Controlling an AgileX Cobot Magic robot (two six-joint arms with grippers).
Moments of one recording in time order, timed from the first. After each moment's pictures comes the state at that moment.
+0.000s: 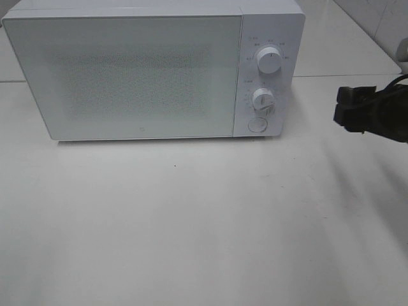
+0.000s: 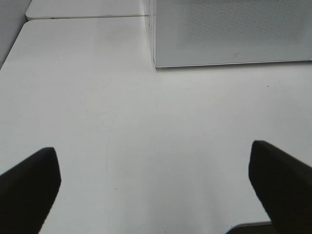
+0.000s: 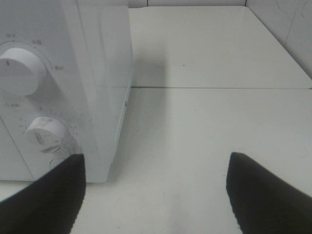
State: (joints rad) left arm 0.04 0.00 -0.50 -0.14 1.05 0.11; right arm 0.31 1.37 -0.33 0.40 -0.76 -0.26
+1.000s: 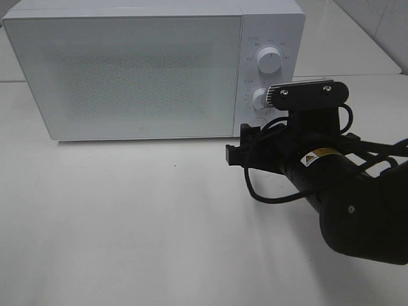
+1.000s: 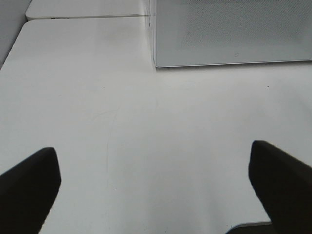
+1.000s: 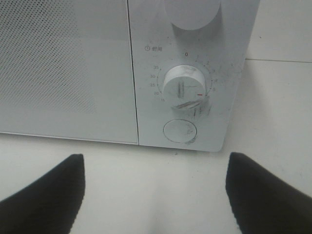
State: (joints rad) left arm 0.04 0.00 -0.50 -0.14 1.05 0.11; right arm 0.84 1.74 -0.49 0.88 -1.02 -0.38
